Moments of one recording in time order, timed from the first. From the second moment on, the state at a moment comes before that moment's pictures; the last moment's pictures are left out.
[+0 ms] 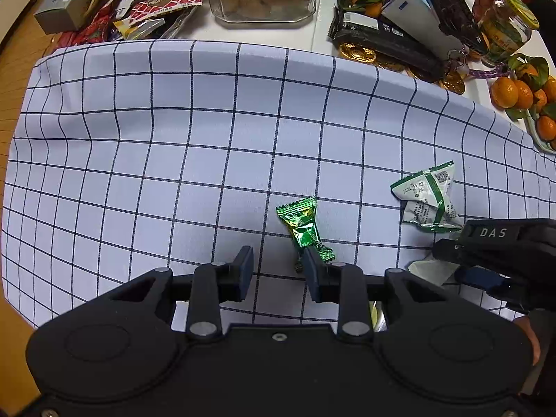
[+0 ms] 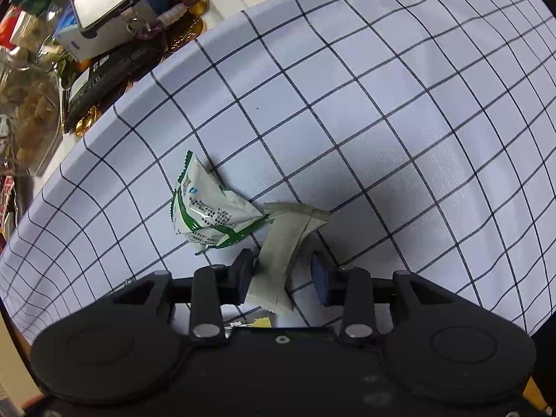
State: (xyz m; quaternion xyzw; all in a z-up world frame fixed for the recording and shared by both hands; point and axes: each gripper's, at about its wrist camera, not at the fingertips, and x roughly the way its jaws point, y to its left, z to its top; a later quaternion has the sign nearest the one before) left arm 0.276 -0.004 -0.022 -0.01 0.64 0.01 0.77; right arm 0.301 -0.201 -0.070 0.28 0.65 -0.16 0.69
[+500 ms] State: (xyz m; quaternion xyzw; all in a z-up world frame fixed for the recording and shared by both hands) left arm 0.269 -0.018 -0.027 0.01 0.64 -0.02 0.77; right arm 0.299 -0.203 -0.059 0.24 0.67 -0.11 0.70
